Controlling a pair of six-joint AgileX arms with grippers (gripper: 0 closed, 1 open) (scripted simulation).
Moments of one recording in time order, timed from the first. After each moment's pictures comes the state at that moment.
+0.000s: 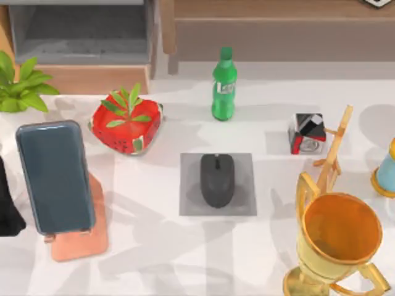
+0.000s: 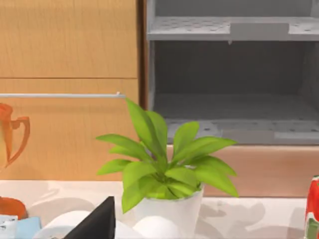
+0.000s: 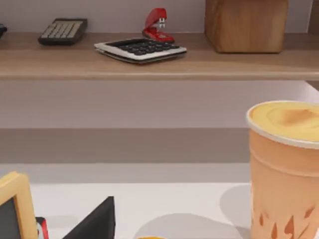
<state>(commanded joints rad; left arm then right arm) 0.00 0.00 0.00 0.00 0.00 0.00 -0.06 0.15 0.02 0.12 -0.03 0.00</state>
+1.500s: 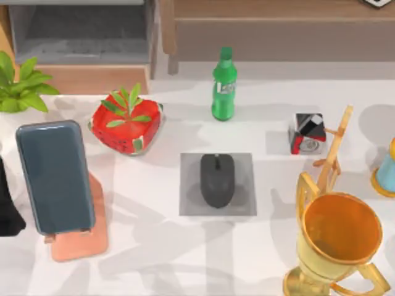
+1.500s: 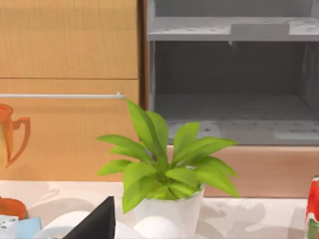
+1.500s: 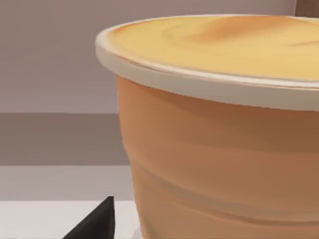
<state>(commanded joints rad) 0.00 0.00 0.00 0.00 0.00 0.00 -0.38 2.20 0.53 1.68 -0.34 0.00</state>
